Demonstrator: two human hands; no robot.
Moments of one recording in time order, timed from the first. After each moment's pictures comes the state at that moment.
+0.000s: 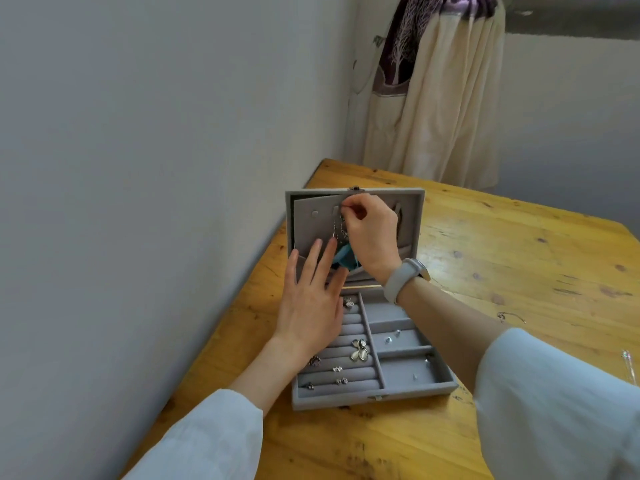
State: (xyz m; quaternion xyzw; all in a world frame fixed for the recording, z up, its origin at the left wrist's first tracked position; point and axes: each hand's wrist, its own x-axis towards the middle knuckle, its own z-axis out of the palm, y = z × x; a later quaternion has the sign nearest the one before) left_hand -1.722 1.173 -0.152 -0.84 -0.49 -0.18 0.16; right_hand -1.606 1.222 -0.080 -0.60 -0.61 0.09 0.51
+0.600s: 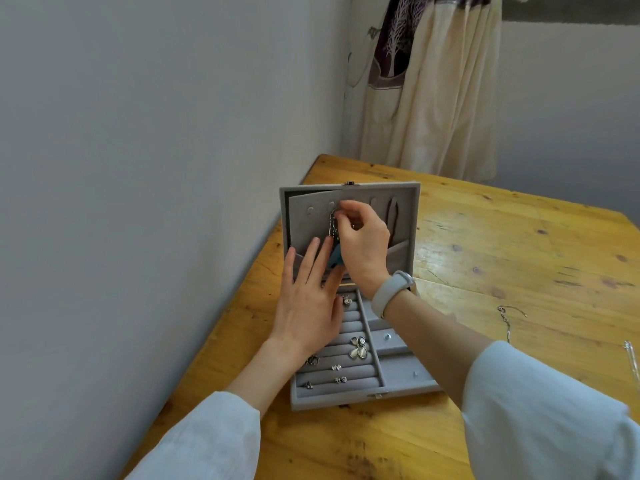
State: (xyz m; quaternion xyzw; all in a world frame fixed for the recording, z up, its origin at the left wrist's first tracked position) left_hand -1.723 1.174 -0.155 -0.85 -0.48 -0.19 0.12; right_hand -1.618 1.216 -0.100 -0.59 -0.51 0.21 0.59
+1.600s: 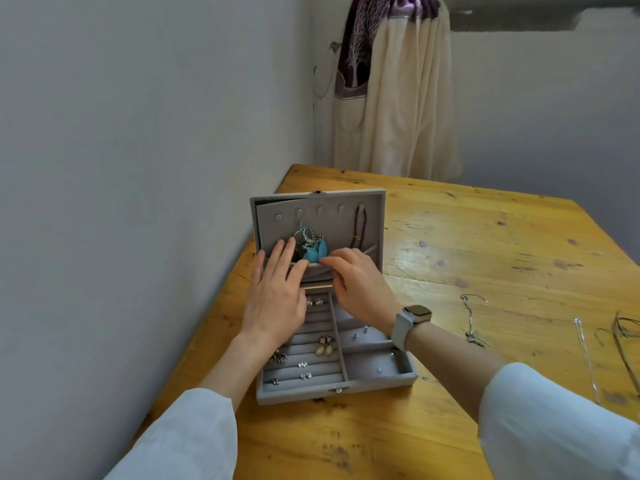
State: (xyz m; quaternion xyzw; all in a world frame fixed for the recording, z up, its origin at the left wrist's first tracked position) left_hand -1.724 1.180 -0.141 -0.84 -0.49 -0.21 0.08; right_hand -1.563 1.165 -0.131 -0.56 -0.77 0.02 0.30
